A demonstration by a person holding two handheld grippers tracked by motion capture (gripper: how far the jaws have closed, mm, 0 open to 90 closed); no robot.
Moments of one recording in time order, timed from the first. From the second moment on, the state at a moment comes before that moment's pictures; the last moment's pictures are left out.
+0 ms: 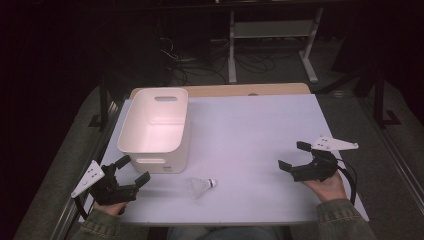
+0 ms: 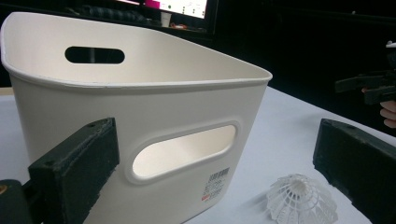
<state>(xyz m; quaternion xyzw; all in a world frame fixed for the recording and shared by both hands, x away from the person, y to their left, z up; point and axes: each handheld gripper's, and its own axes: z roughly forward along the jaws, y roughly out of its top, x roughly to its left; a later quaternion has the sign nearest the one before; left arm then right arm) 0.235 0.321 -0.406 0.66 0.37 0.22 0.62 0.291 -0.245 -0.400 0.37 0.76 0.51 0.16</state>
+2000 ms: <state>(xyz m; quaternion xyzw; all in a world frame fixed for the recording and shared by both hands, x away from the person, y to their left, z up) 0.233 0.320 -0.405 0.66 0.37 0.22 0.62 0.316 -0.159 -0.378 0.27 0.82 0.50 0.09</state>
